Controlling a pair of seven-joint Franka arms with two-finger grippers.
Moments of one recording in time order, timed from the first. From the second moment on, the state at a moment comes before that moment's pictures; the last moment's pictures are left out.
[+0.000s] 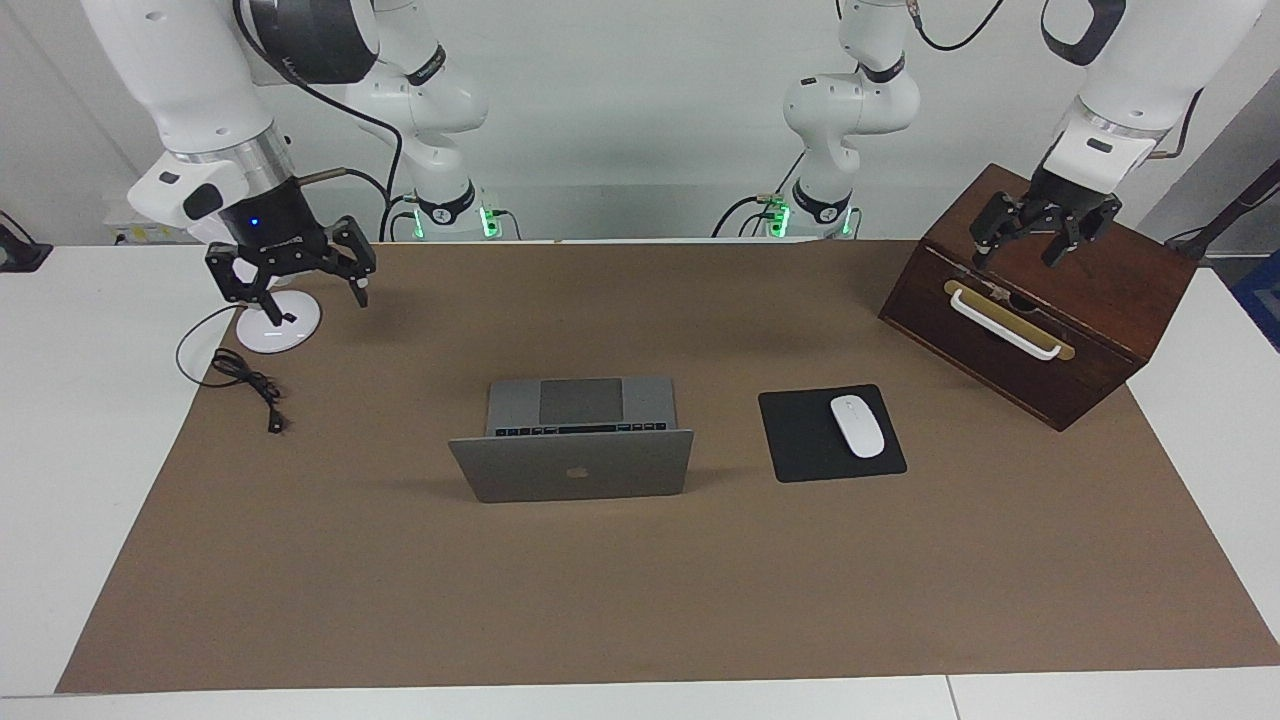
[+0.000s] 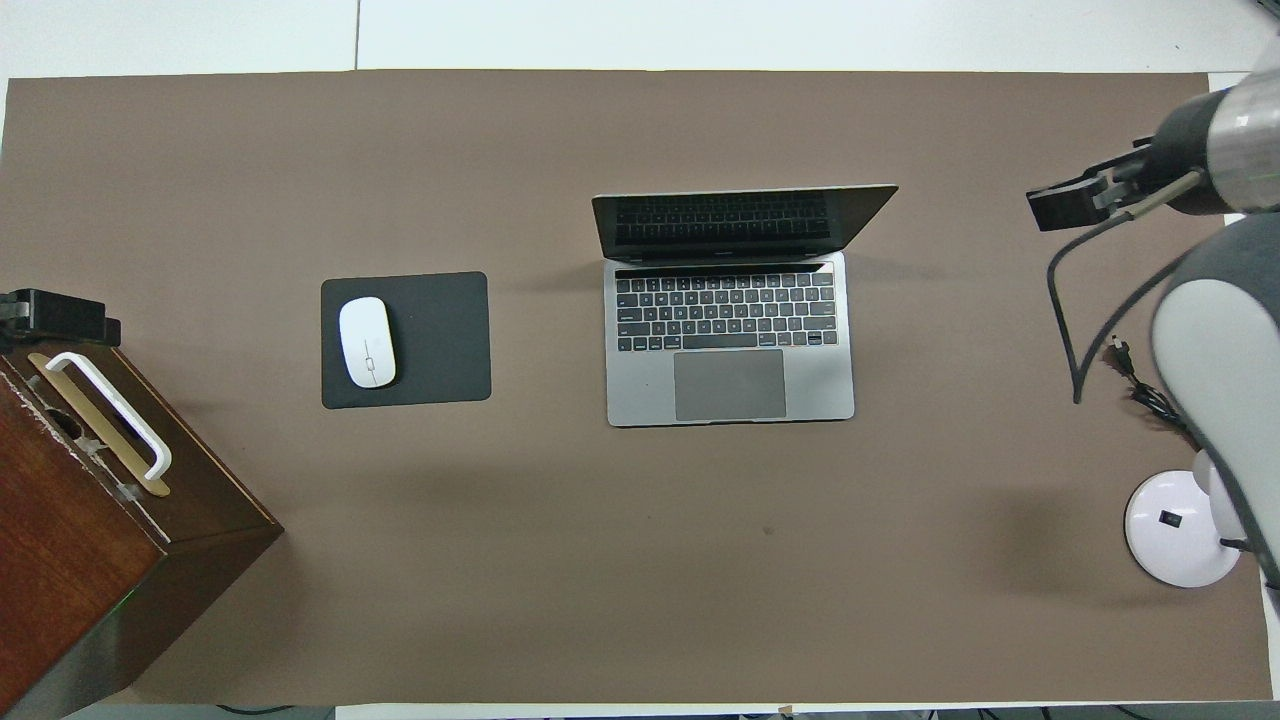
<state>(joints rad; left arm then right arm) -0.05 -0.11 0.06 -1.71 -0.02 1.65 0.03 0.08 0.10 0.01 -1.58 -0.03 1.96 -0.36</state>
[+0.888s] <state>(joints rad) -0.06 -0.11 0.05 -1.73 -0.02 1.76 0.03 0.12 0.42 0.07 -1.26 -0.15 1.97 -0.50</state>
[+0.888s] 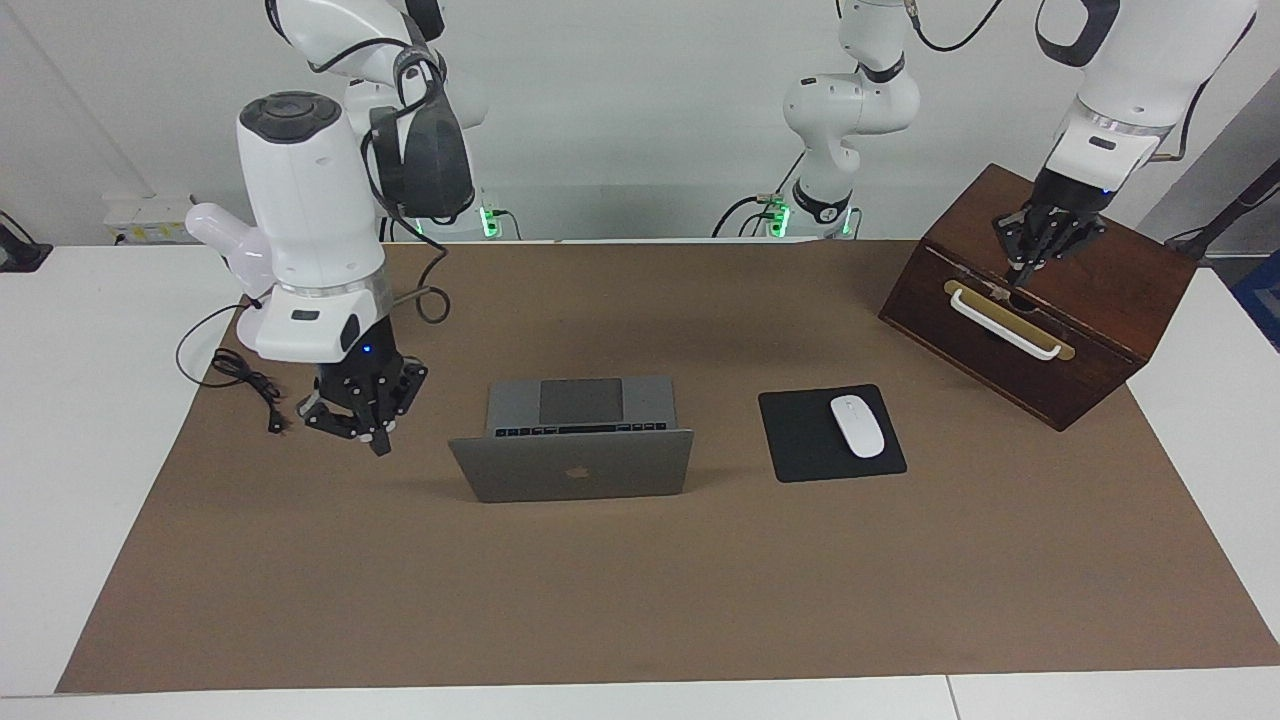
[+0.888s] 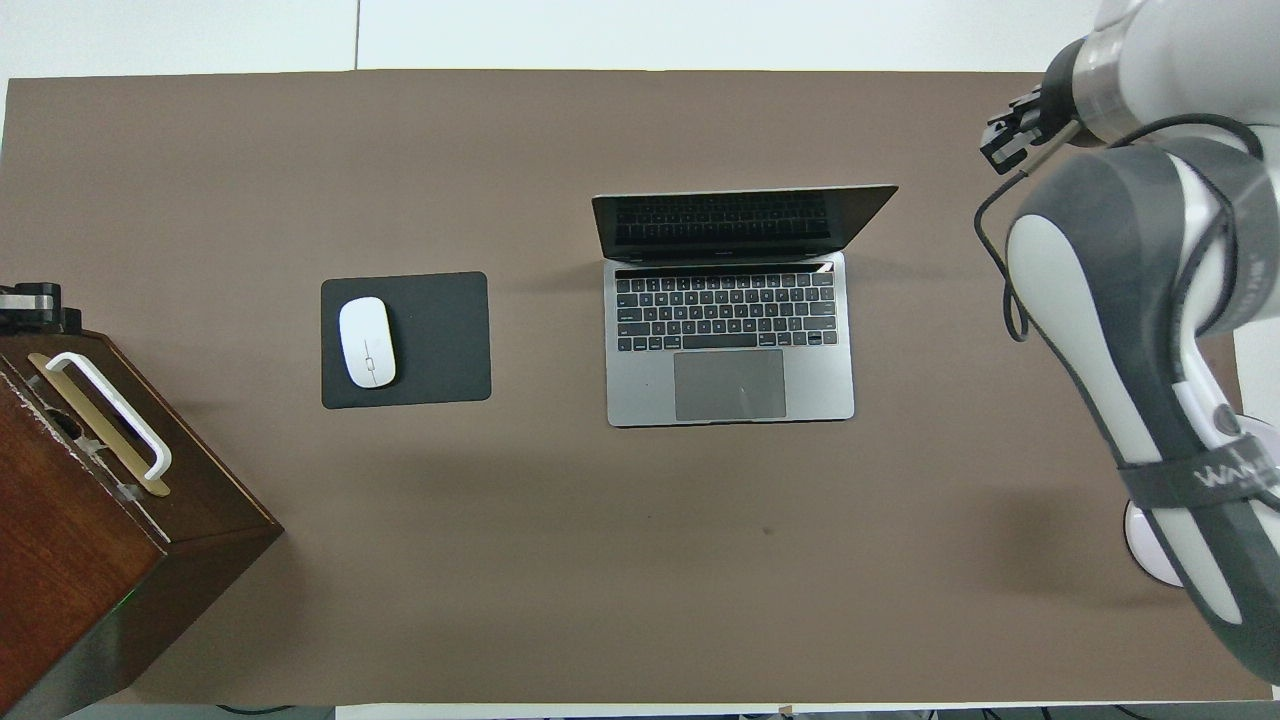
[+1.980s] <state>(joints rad) -0.43 -0.16 0.04 -2.11 -0.10 2.40 -0.06 0.14 0.63 0.12 -1.05 -0.04 1.93 -0.25</state>
